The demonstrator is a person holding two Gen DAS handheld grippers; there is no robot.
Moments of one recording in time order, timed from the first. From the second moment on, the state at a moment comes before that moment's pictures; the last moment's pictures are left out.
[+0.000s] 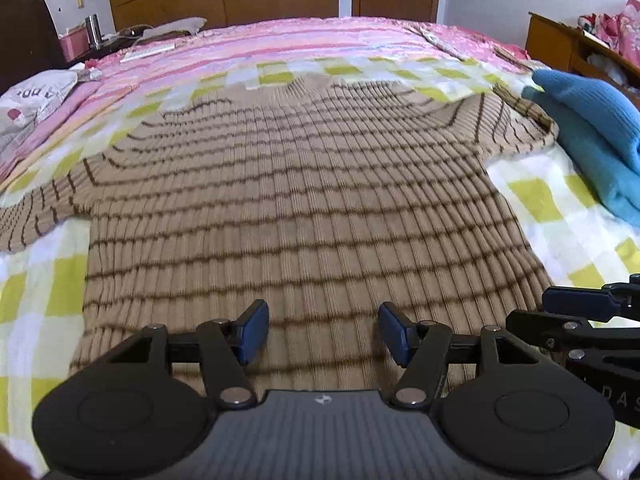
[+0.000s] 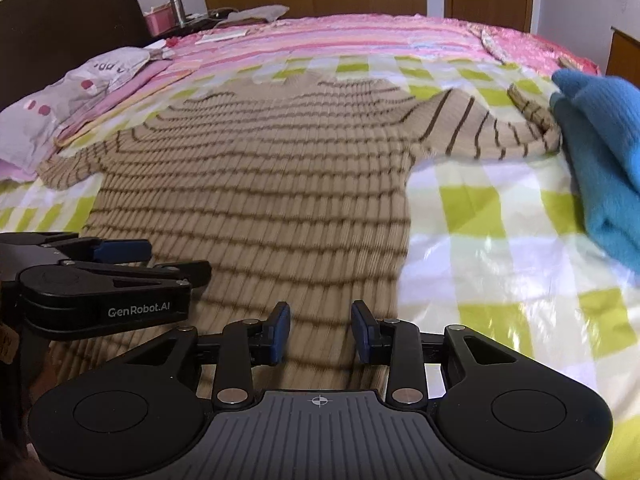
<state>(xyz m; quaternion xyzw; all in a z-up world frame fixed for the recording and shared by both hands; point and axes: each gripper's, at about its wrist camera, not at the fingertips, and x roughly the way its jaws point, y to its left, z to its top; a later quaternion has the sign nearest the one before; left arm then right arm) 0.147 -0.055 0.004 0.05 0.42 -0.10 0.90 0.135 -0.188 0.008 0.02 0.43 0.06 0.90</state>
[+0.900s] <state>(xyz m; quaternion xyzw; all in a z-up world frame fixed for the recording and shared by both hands) 0.253 -0.103 0.002 -0.01 0.40 -0.12 0.91 0.317 -0.322 0.044 -0.02 0.38 -0.11 0.92</state>
